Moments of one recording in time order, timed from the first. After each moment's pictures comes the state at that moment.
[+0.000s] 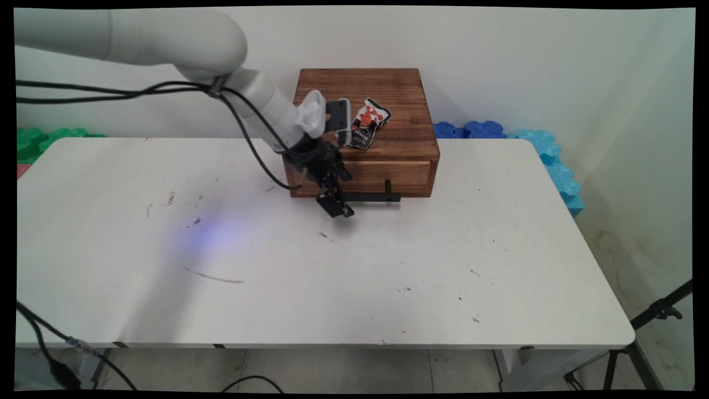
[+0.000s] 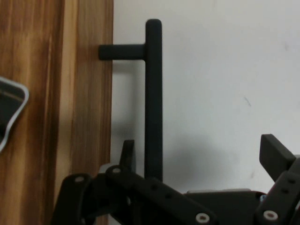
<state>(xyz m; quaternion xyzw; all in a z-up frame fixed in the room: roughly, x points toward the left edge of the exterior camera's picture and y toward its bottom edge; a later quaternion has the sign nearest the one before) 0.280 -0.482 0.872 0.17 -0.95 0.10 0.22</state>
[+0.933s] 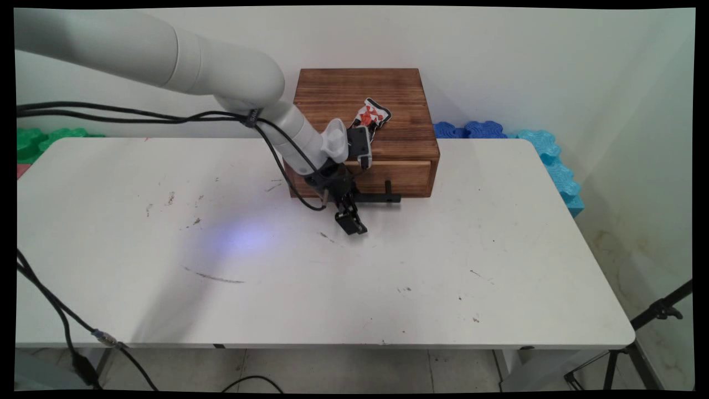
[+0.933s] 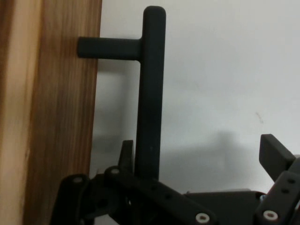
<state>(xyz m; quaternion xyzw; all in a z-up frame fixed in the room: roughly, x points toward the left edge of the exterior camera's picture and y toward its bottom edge) 0.250 -0.494 0.821 0.20 -0.95 0.08 0.20</state>
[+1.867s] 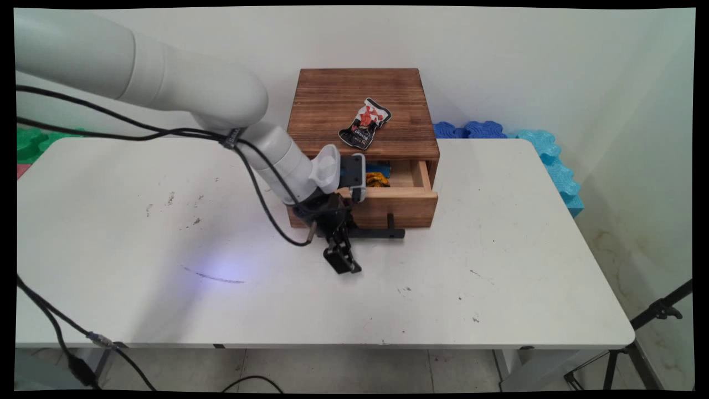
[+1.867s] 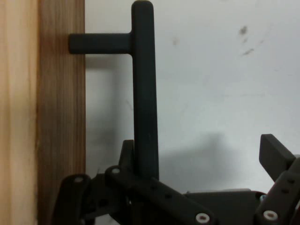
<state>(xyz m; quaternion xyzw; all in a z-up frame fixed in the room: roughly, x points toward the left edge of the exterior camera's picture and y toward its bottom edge) 0.237 -0.421 0.831 0.17 -0.96 0.04 0.21</state>
